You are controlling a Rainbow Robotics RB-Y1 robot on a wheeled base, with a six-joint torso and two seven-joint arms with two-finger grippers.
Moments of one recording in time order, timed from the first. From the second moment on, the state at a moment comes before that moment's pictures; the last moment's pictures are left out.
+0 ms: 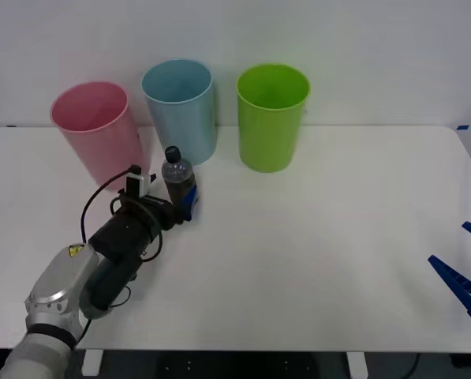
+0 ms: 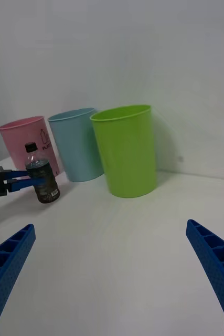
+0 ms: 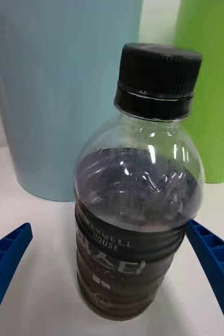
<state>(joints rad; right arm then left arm) 0.35 -0.40 -0.52 -1.66 0.96 -1.22 0.00 -0.26 0.21 -0.10 -1.19 -1.16 -0.28 -0.16</state>
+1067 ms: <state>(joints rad) 0.35 -0.40 -0.52 -1.66 0.96 -1.22 0.00 -0.36 0.18 -0.10 -1.08 -1.17 -0.26 -0.18</state>
